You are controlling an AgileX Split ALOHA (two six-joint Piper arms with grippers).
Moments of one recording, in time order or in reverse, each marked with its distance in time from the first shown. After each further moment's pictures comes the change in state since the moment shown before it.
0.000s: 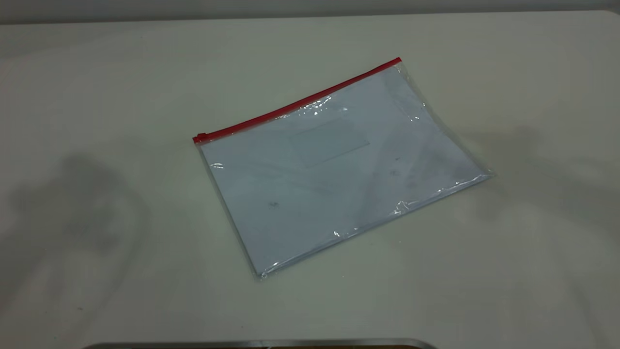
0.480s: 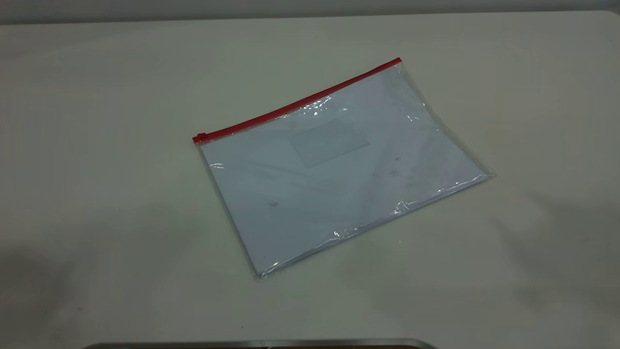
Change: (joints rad) left arm 0.000 -0.376 0.122 -0.009 0.008 -0.186; right arm 0.000 -0.348 0.196 -0.275 0.017 0.397
